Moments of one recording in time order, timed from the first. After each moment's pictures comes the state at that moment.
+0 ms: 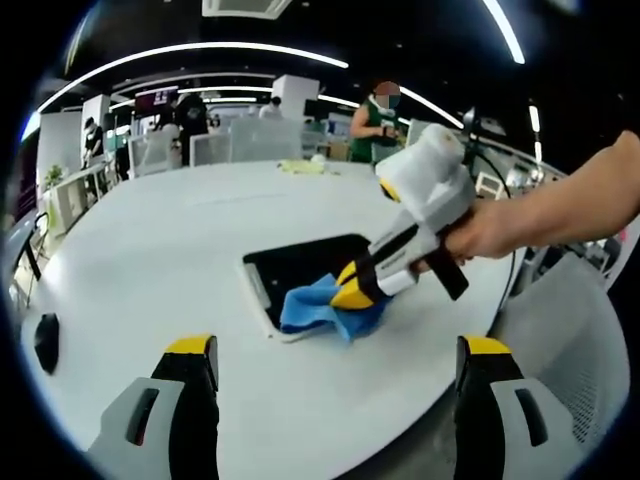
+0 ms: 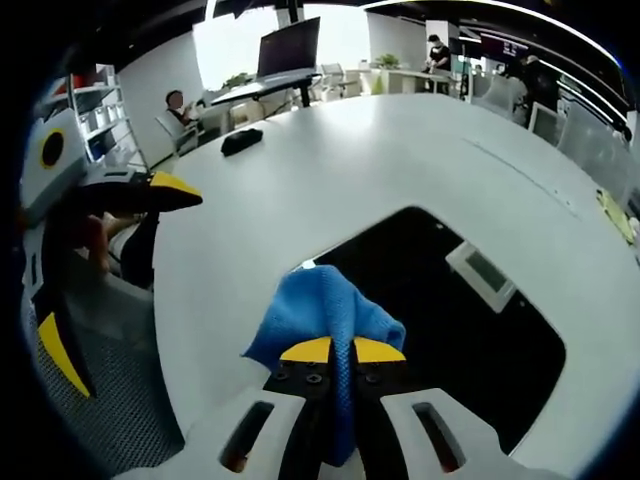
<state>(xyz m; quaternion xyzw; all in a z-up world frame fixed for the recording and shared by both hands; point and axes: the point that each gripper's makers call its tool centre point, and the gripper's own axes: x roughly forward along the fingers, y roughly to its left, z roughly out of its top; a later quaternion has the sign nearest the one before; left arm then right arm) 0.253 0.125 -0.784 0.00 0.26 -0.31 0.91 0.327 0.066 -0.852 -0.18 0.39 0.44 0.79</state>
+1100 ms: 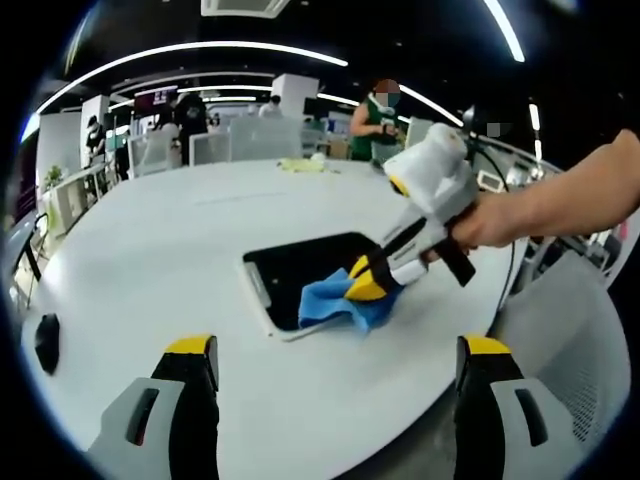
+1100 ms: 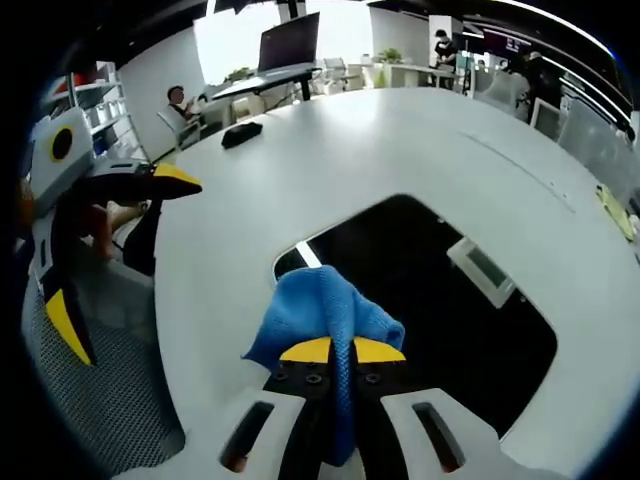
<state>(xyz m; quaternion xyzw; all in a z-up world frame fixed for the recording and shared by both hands) 0.252 0.125 -0.785 0.01 0.27 -0.31 0.91 0.327 0.047 -0.853 -0.18 0.40 0.44 0.79</state>
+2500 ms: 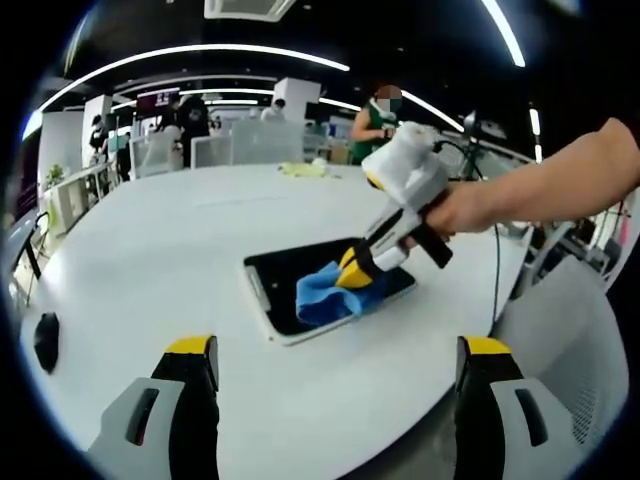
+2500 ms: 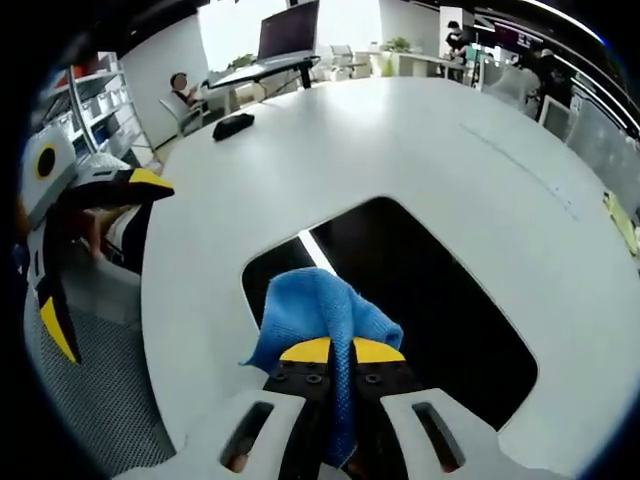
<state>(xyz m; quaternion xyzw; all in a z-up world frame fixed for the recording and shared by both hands) 0.254 0.125 -0.782 0.00 0.26 -0.31 0.92 0.360 0.041 -0.853 -0.20 0.42 0.44 0.77</state>
